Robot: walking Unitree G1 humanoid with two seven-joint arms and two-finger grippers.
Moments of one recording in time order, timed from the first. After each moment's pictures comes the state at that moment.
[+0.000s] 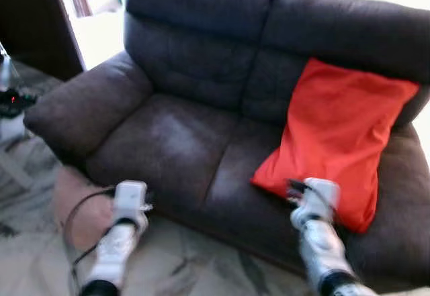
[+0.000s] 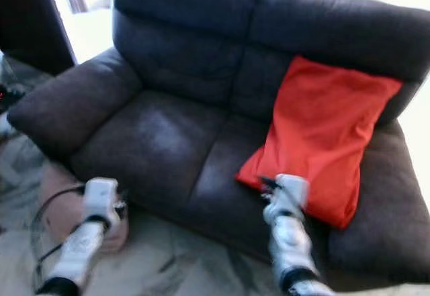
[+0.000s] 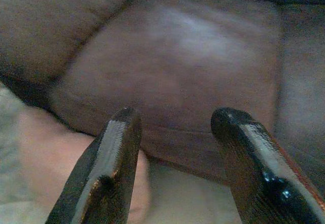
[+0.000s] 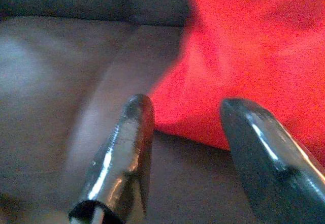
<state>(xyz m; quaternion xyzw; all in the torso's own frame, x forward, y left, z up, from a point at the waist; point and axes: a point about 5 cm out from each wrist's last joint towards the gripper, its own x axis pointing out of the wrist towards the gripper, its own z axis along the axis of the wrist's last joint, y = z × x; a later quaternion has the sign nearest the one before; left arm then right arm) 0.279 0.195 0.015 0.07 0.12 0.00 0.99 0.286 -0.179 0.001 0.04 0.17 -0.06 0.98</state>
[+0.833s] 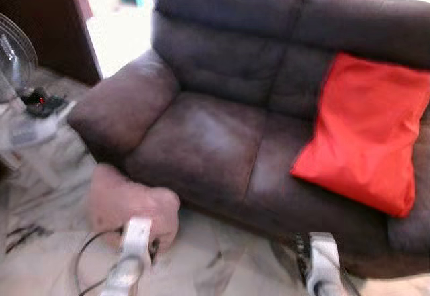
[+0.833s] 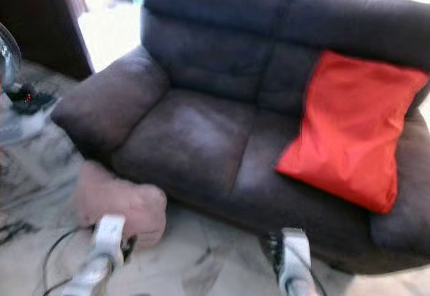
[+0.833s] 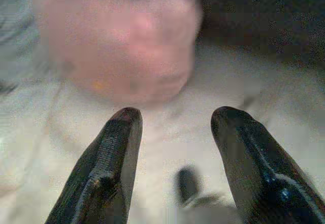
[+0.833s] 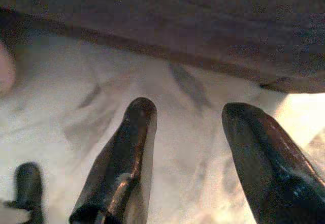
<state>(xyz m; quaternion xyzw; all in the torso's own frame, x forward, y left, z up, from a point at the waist) 0.217 0.198 -0.057 0.06 0.34 0.01 0.94 0.182 -0.207 -0.079 0.00 0.41 -0.07 0.91</state>
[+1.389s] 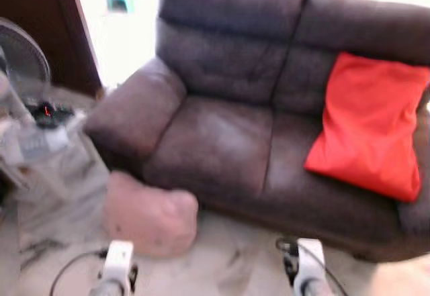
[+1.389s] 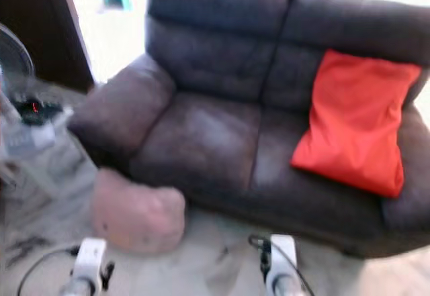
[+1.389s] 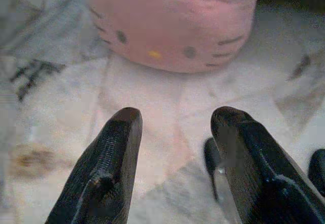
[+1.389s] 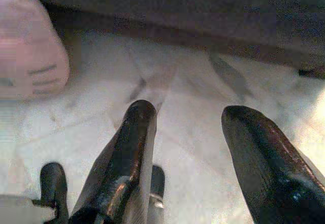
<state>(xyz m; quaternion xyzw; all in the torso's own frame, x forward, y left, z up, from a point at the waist) 0.197 0.213 -0.068 0.09 0.38 0.02 0.92 0.181 -0.193 -0.082 0.00 0.42 -0.06 0.91</state>
